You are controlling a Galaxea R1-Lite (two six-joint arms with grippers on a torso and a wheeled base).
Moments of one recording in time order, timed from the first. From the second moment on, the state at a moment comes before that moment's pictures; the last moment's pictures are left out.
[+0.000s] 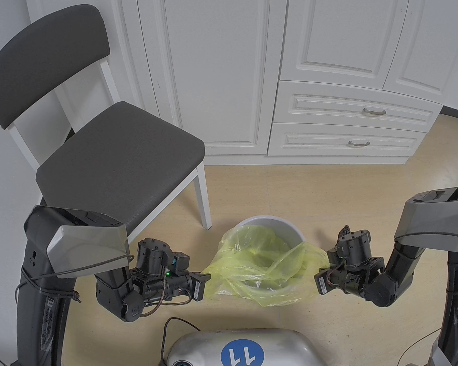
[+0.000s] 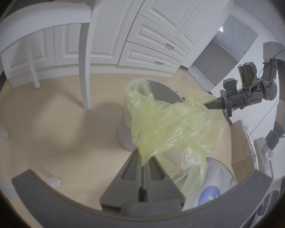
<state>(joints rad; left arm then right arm) -0.45 2.48 -0.71 -1.21 -0.32 -0.06 0.40 2.27 -0.58 -0.99 -0.21 -0.09</state>
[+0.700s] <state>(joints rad) -0.43 2.46 -0.69 -1.20 -0.34 -0.05 0.36 2.25 -0.49 -0.99 -0.20 -0.21</state>
